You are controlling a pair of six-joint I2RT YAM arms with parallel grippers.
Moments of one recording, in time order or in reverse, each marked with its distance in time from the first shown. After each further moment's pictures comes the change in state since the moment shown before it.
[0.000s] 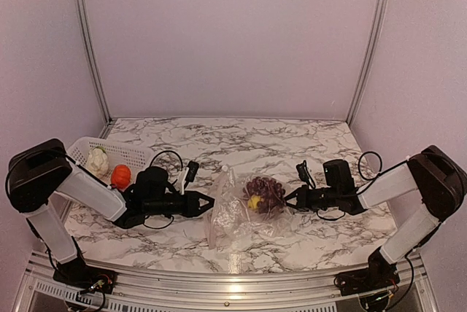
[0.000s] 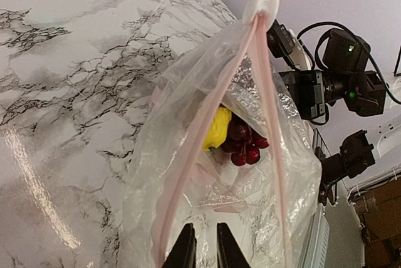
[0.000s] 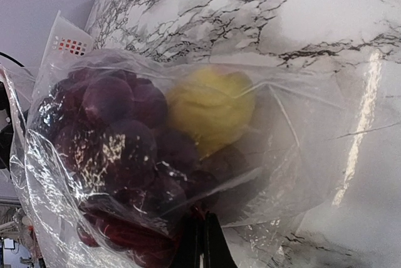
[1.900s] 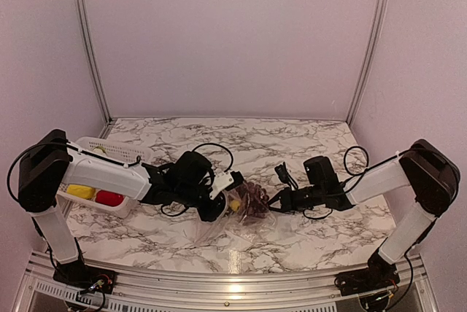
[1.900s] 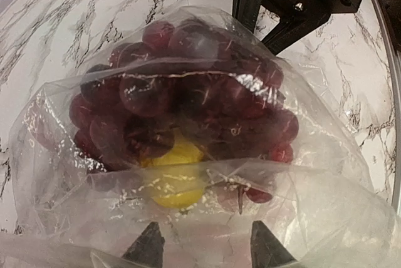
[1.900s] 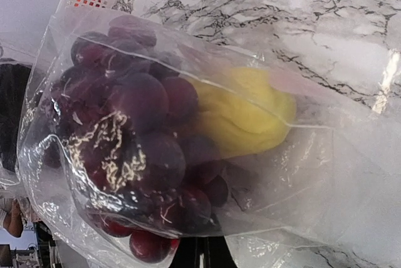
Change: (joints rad) left arm -0.108 0.076 0.452 -0.769 -0.125 0.803; right arm 0.154 0.068 0.132 -0.097 -0.018 -0.038
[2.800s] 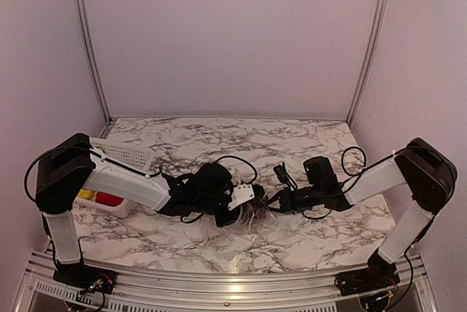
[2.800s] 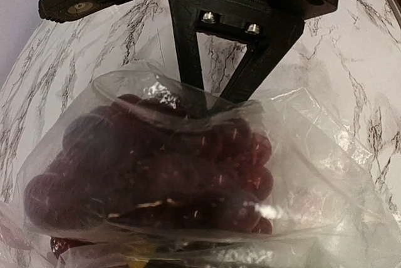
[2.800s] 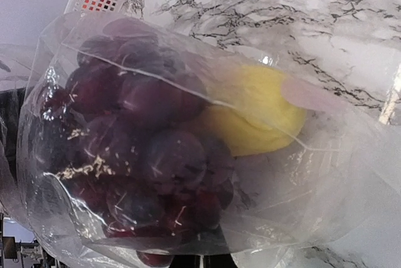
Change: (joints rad) left arm -0.098 0.143 0.092 0.122 -0.140 0.217; right arm -0.003 0.034 0.001 0.051 -0.052 0.006
